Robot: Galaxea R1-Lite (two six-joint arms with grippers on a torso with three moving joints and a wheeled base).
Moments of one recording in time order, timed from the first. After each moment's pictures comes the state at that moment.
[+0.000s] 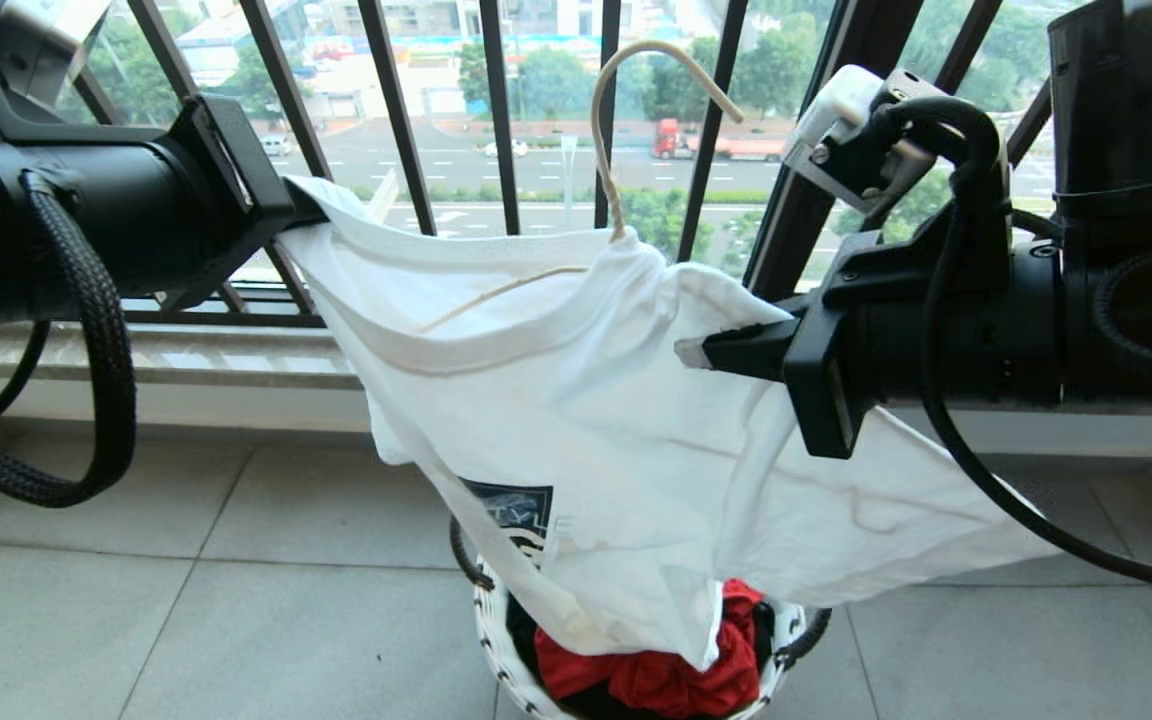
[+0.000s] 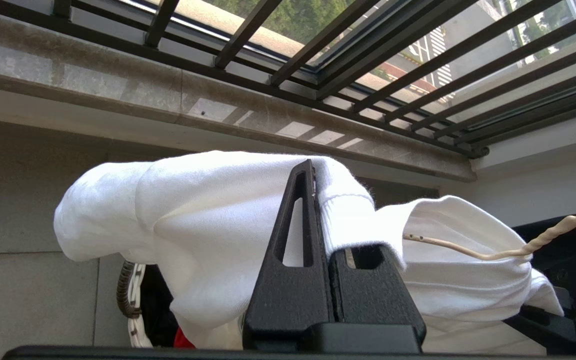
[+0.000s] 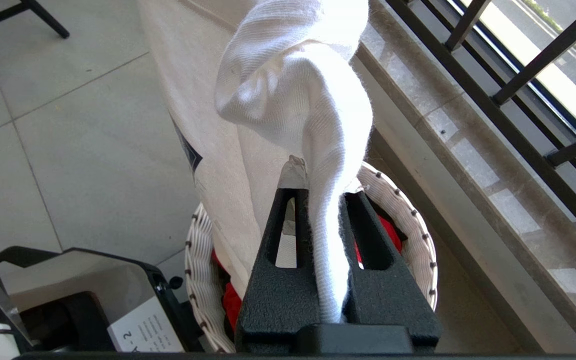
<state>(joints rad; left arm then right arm) -0.45 1.33 -1.24 -0.05 -0.03 -0.54 0.71 1.53 -1.36 0.14 0.12 -0.31</state>
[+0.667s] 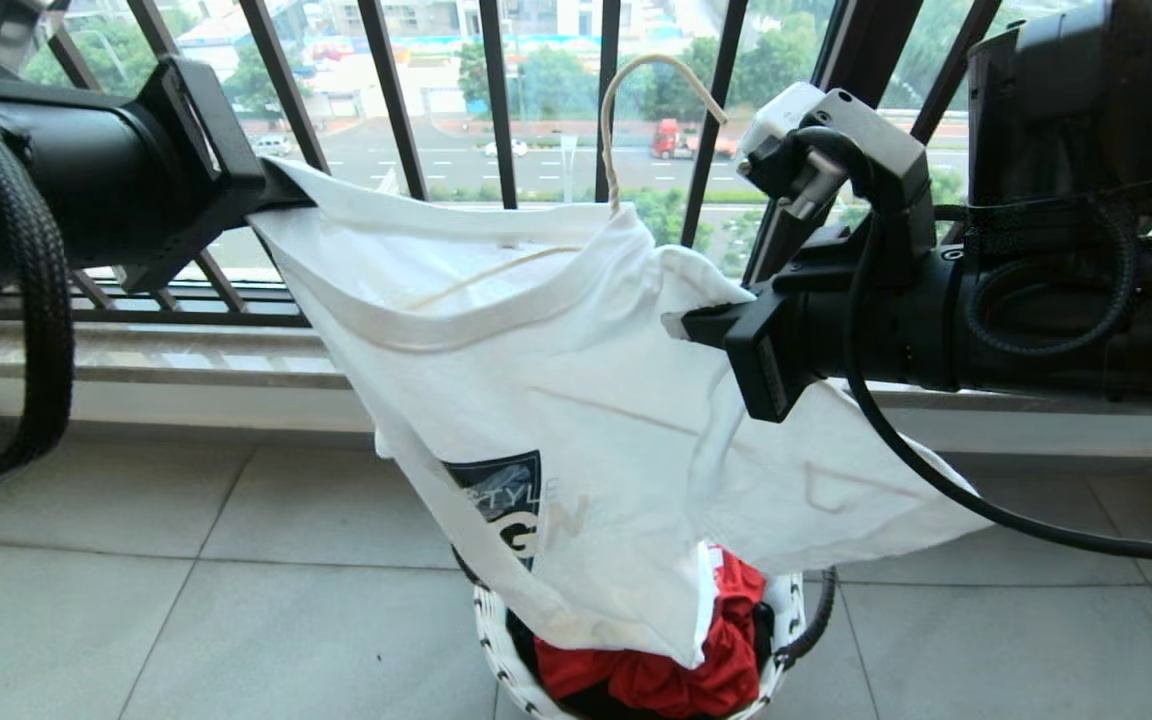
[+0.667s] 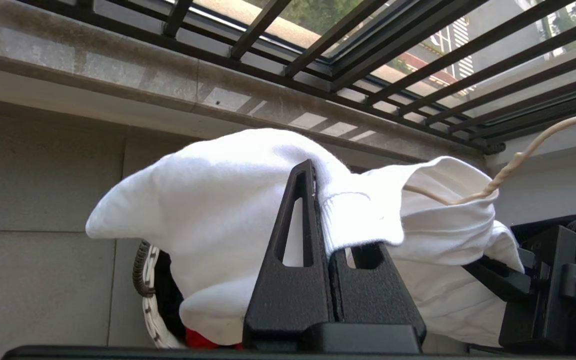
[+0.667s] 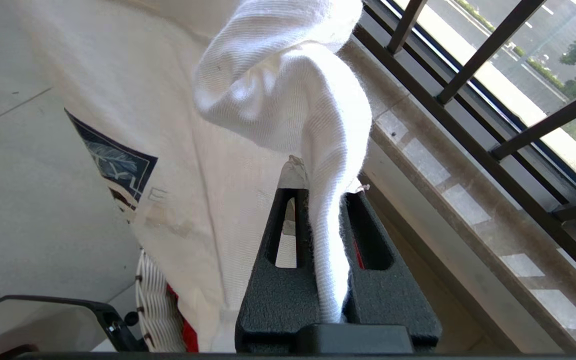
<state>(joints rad) -0.45 1.32 -1.37 0.13 0.00 -0.54 0.70 1.60 -1.36 0.01 -0.01 -0.31</state>
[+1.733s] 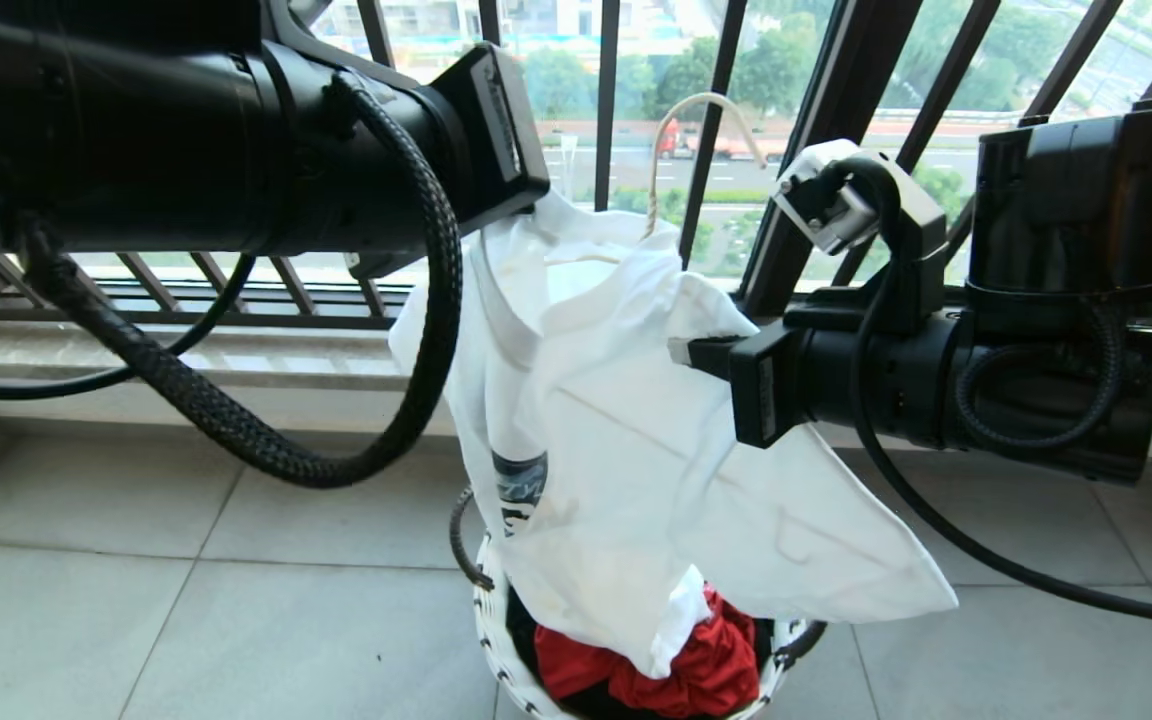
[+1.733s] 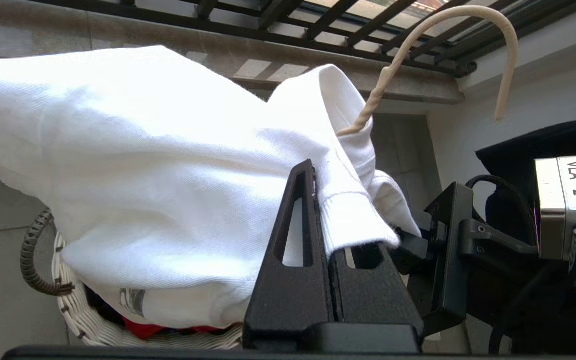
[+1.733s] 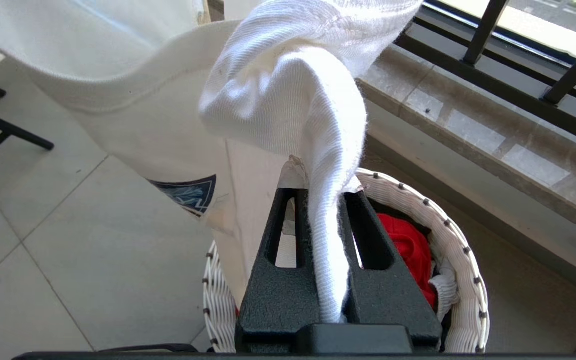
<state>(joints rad) -0.84 1.54 -1.64 0.26 0.22 -0.52 0.71 1.56 -1.15 -0.22 -0.03 -0.03</state>
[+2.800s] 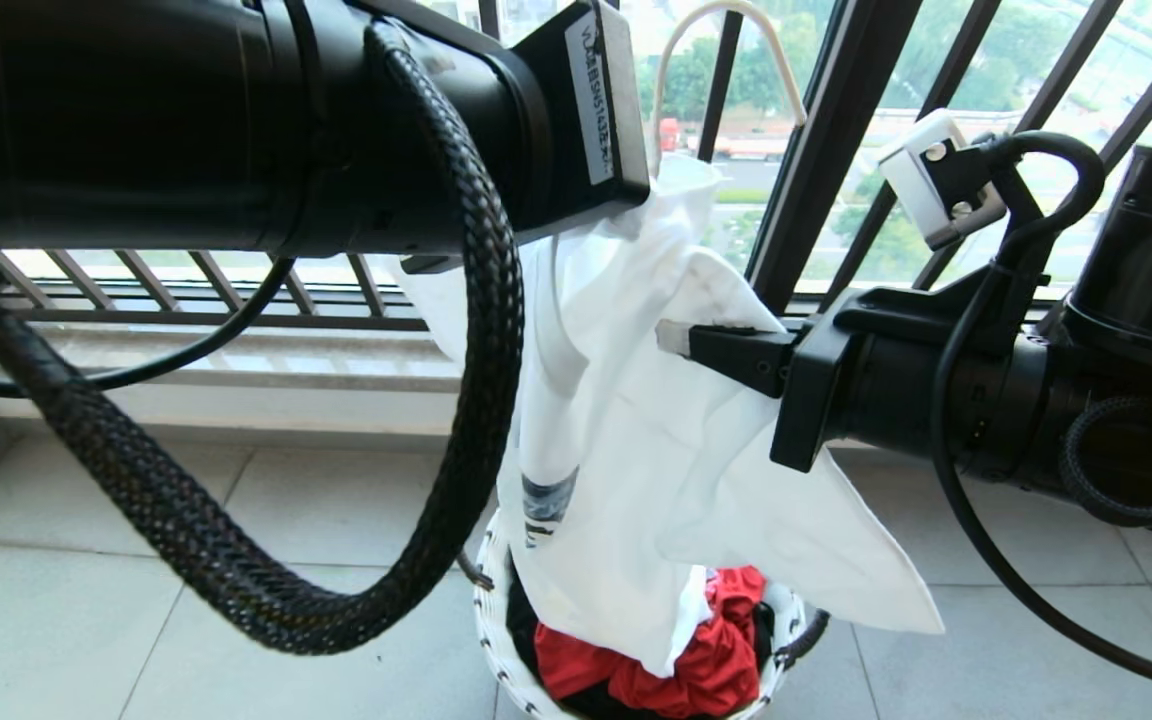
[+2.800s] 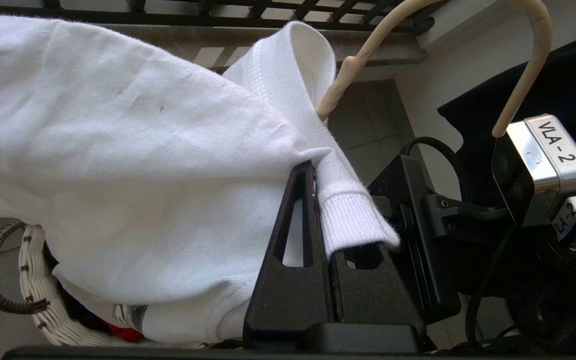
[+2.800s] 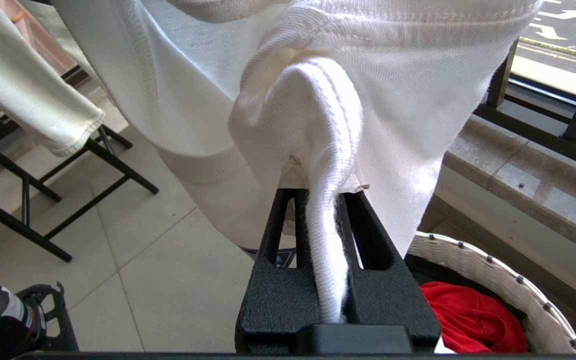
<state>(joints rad) -0.97 1.55 -1.69 0.29 0.20 -0.44 0.71 1.49 -0.95 -0.56 0.21 0.04</state>
